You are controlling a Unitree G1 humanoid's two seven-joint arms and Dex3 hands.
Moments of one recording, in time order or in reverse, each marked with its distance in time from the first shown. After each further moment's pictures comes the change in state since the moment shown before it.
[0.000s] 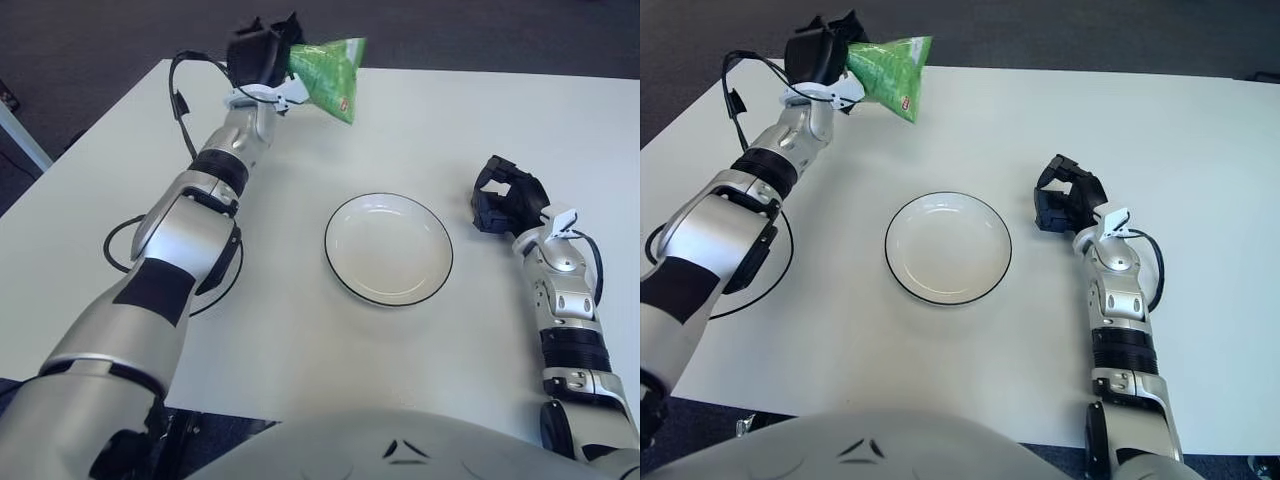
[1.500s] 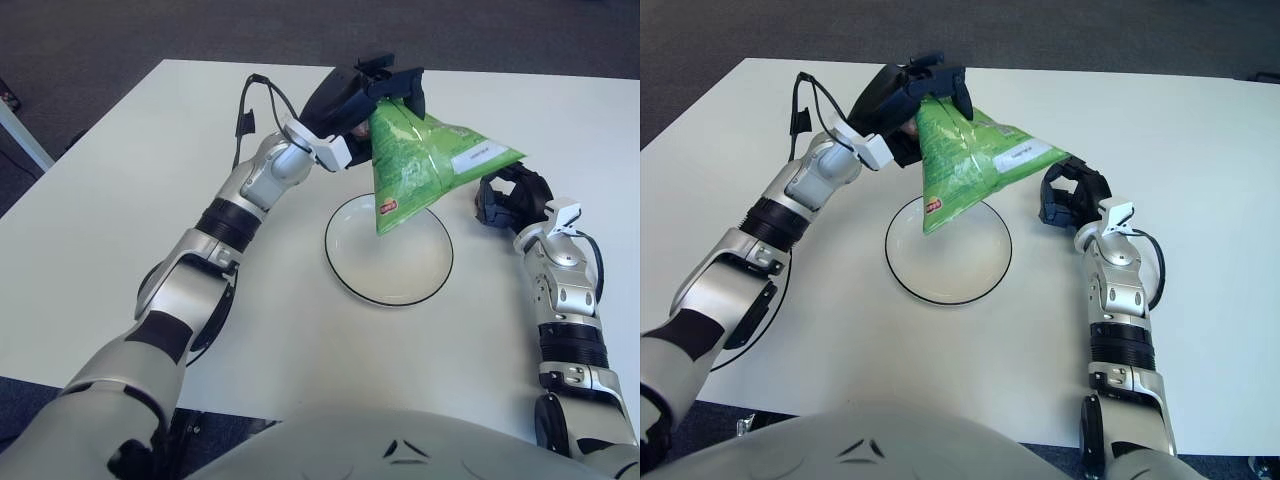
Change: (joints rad) left arm 0.380 0.008 0.026 -0.741 -0.246 -0.453 -0.627; right arm -0.020 0.022 -0.035 -0.014 0.015 0.087 -0.034
